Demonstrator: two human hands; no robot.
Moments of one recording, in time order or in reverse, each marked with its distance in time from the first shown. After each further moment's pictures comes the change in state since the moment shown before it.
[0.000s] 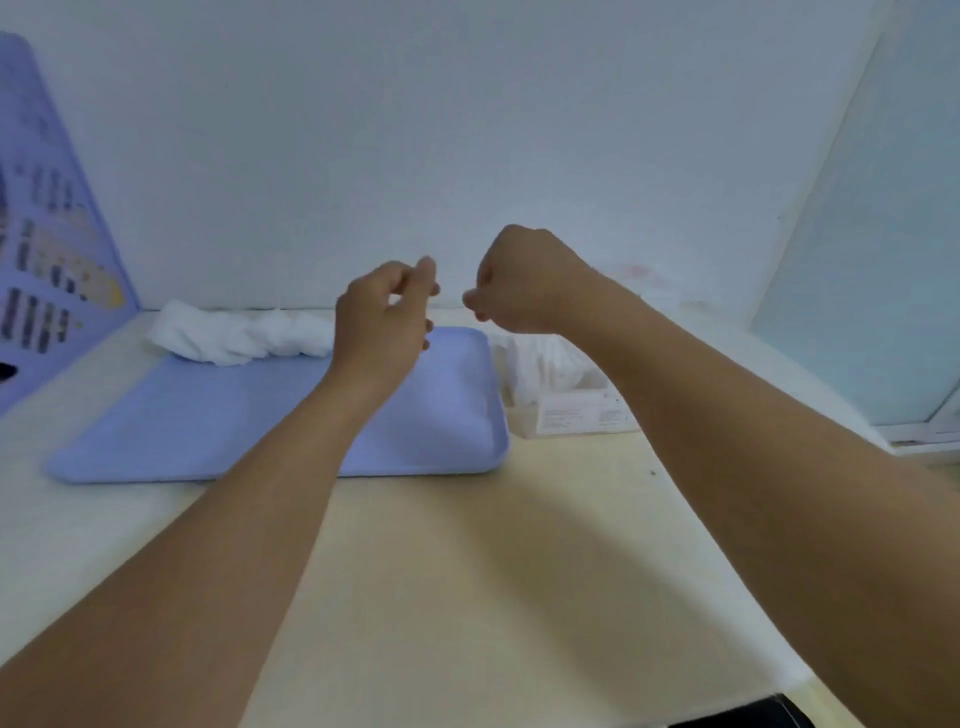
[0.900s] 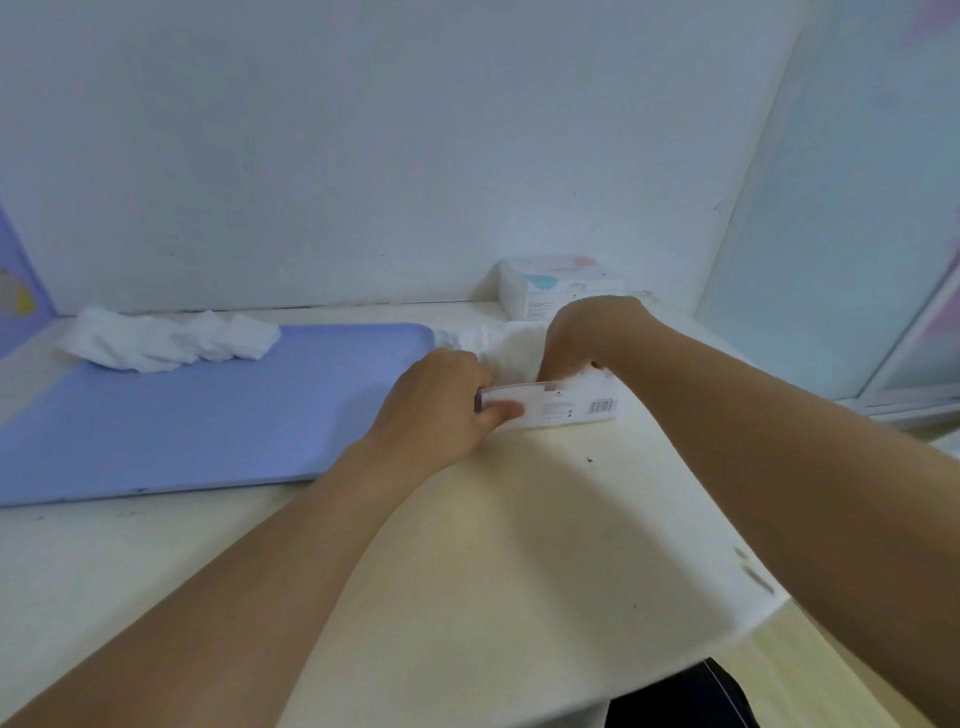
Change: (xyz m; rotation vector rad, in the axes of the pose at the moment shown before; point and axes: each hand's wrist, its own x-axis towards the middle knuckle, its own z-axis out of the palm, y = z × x) left_hand -0.054 -0.012 0.074 0.636 -0.467 0.403; right_hand -0.018 0.101 0.005 -0.498 -0.427 0.348
